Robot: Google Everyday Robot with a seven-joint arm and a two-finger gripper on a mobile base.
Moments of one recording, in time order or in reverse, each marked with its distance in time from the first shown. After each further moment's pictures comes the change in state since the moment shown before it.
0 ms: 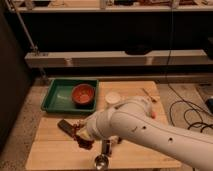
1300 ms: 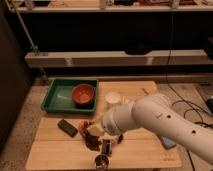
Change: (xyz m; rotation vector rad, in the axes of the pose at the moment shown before) arm -0.022 0.020 -0.032 0.104 0.046 0.301
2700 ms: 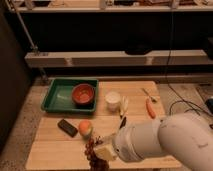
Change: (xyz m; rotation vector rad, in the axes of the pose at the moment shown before) arm -0.038 -0.085 -0.082 0.001 -0.016 0.107
